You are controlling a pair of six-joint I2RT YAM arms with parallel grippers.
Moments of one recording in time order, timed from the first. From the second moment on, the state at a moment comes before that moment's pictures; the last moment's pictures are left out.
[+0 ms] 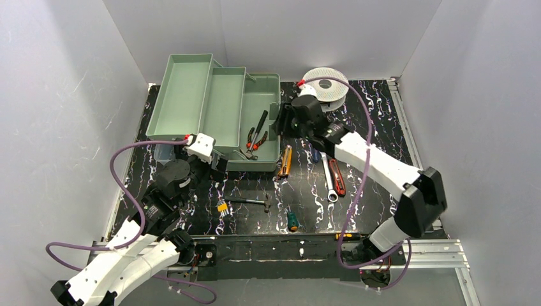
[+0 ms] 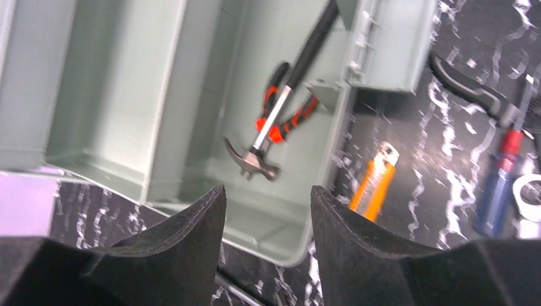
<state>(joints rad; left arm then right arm) -0.69 0.59 0.75 -0.40 -0.40 0.12 0.75 1.58 1.38 -0.31 0.14 0.63</state>
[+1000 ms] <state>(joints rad) -0.69 0.62 0.75 -0.44 -0.27 0.12 1.15 1.52 0.96 -0.72 0.15 0.84</state>
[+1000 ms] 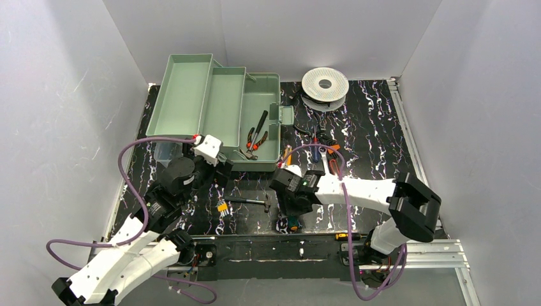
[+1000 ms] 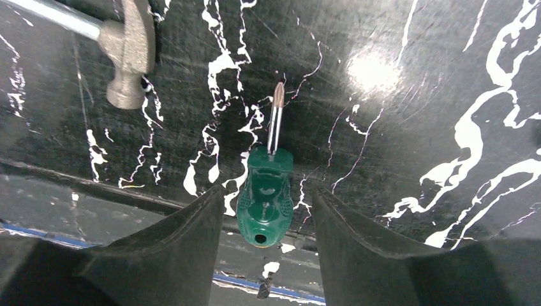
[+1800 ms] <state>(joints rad) -0.69 0.58 0.75 -0.46 -0.28 0.11 1.16 1.45 1.06 -0.73 0.20 0.83</state>
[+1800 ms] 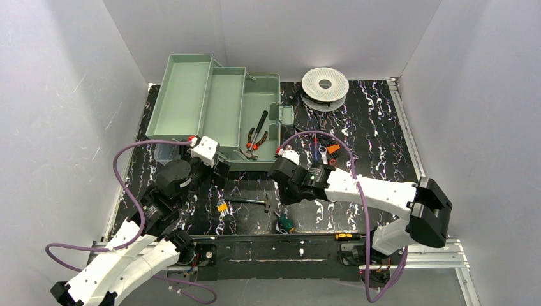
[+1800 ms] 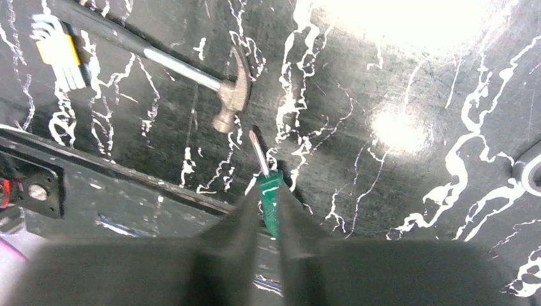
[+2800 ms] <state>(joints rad) -0.69 0.57 0.75 -0.46 -0.28 0.11 1.26 1.72 1.07 -0.84 0.11 0.76</state>
